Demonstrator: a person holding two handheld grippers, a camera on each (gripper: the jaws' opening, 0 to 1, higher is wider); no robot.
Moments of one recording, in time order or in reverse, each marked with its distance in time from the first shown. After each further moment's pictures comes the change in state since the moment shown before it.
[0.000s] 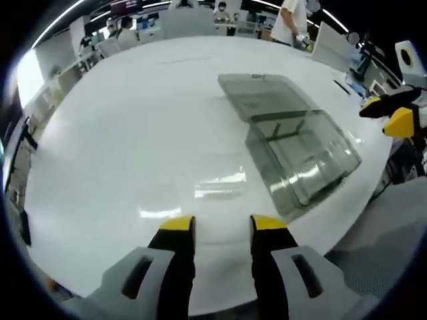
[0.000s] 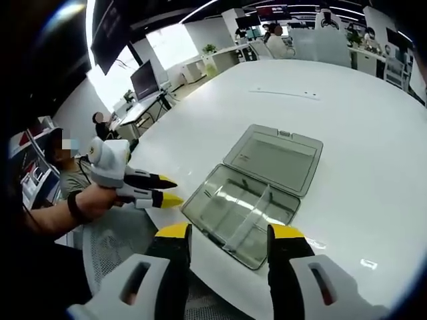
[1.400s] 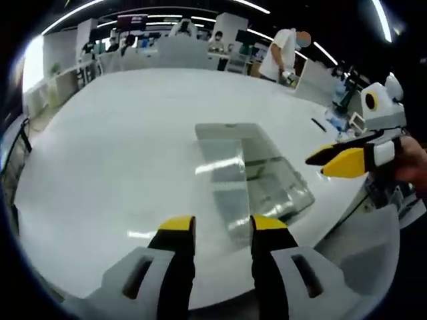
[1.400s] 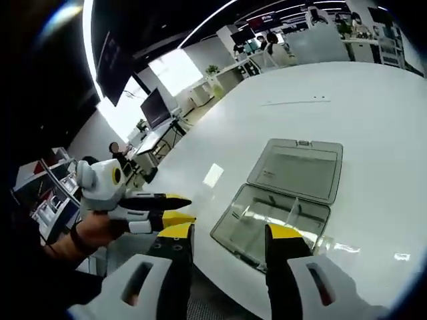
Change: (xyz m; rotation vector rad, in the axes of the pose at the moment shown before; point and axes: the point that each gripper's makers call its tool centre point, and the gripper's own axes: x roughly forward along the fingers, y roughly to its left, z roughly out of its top) left arm -0.048 -0.042 0.048 -0.069 -0.206 -0.128; right arm 0.008 0.031 0.022 0.126 -0.137 0.138
